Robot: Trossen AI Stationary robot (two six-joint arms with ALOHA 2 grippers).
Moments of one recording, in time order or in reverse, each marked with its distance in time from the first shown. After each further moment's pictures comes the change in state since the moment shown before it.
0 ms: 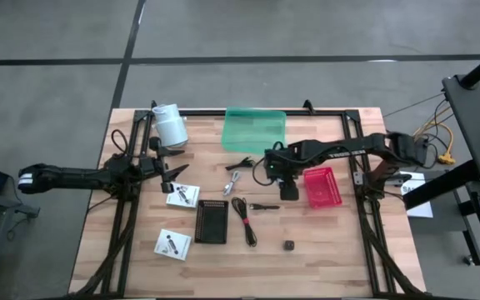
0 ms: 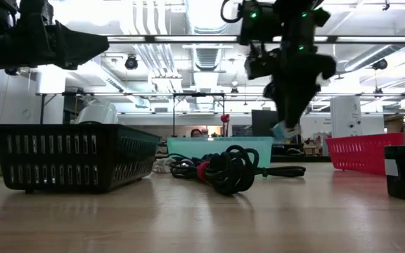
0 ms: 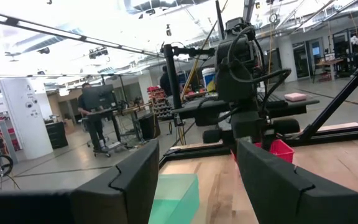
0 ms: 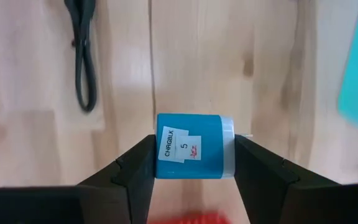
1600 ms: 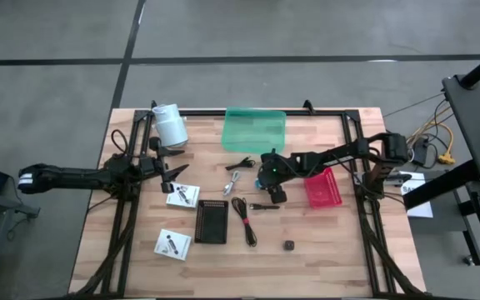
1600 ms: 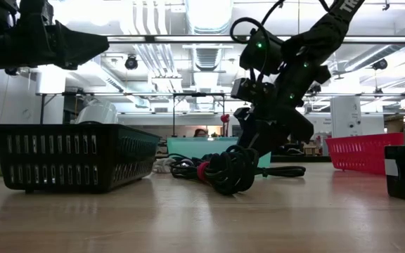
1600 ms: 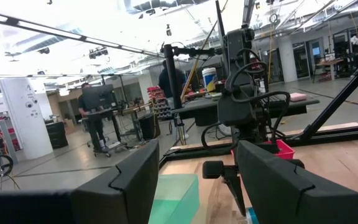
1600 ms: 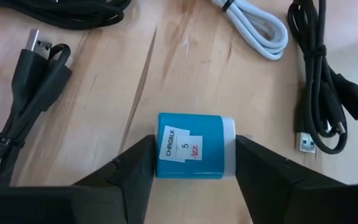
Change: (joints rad) left arm 0.000 0.000 0.000 0.000 0.000 0.000; right arm -0.026 0.101 -0.324 0.880 -0.044 -0.320
